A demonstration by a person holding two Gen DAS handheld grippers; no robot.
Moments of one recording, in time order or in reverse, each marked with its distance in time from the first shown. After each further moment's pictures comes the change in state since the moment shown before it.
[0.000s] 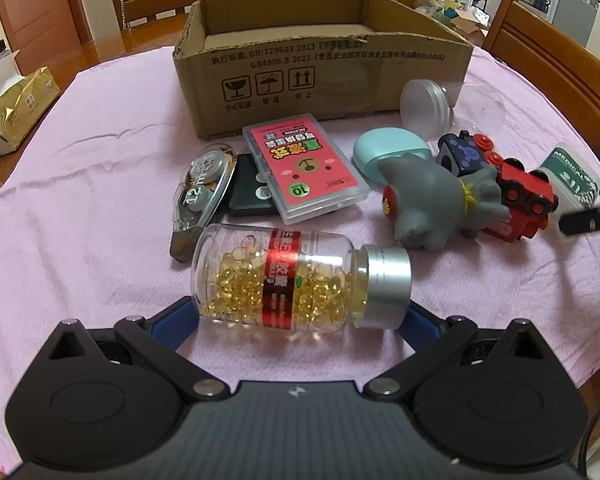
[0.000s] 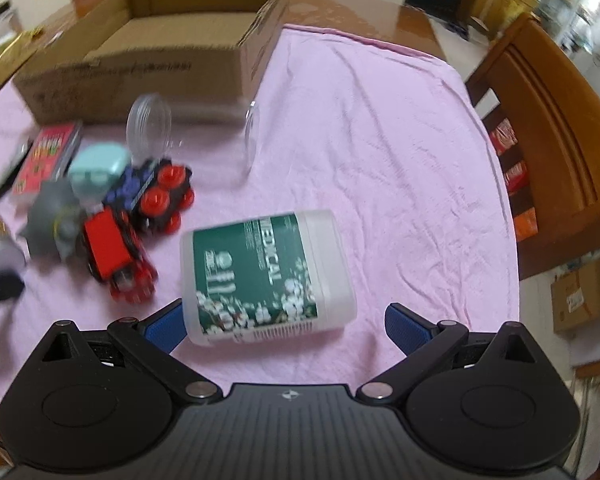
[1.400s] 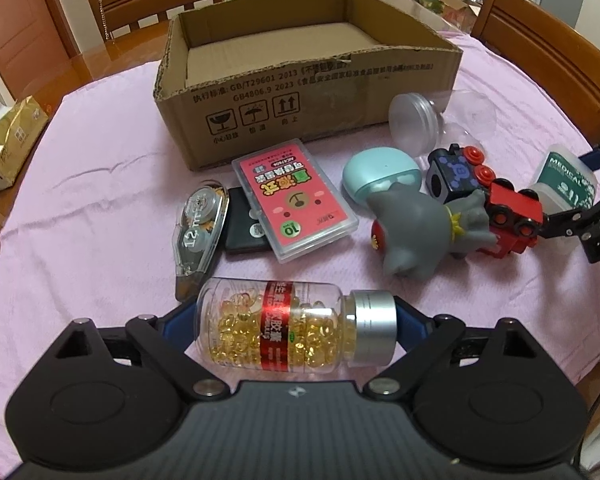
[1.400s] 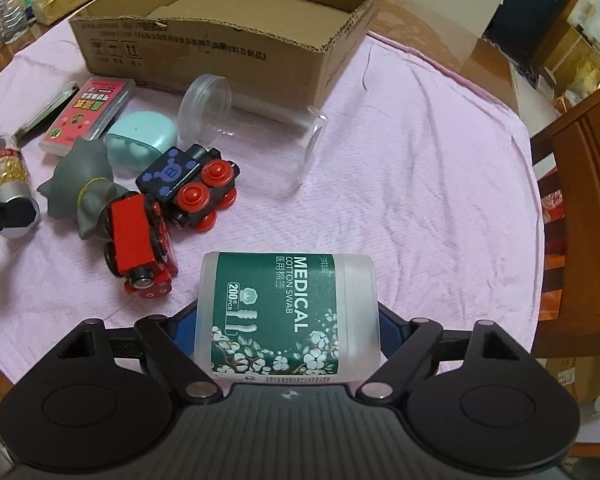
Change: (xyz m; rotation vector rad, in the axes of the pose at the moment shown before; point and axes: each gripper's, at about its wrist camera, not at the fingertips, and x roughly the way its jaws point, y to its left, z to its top) left arm -0.009 -0.005 0.027 0.081 0.052 0.014; right arm 0.009 0.013 0.023 -0.258 0.032 0.067
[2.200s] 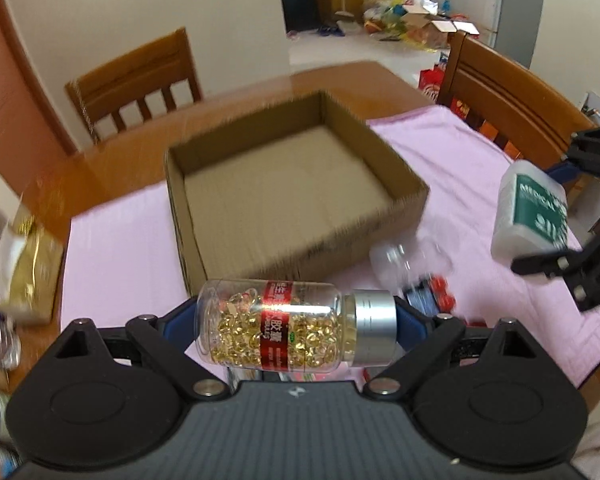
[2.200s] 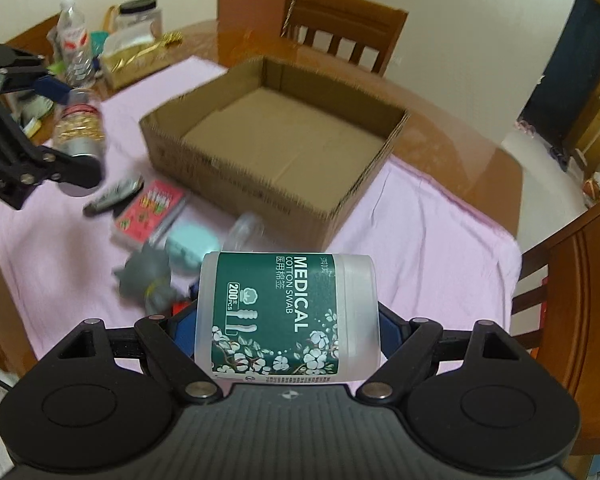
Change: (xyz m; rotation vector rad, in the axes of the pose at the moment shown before) left arm -0.072 0.004 0.117 0.145 -0.108 -0.016; right arm -0.090 -0.016 0.050 -0.133 -0.207 0.092
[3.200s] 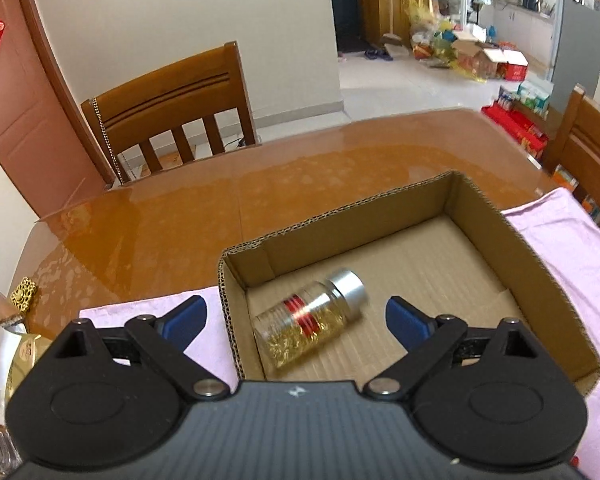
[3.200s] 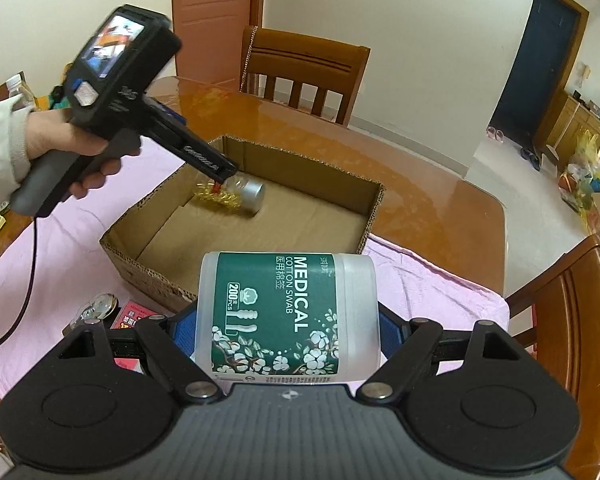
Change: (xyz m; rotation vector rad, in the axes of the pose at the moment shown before) left arm 0.124 0.088 0.105 -0.082 -0.064 0.086; right arm 0.011 -0.009 0.084 0.119 -0.092 -0.057
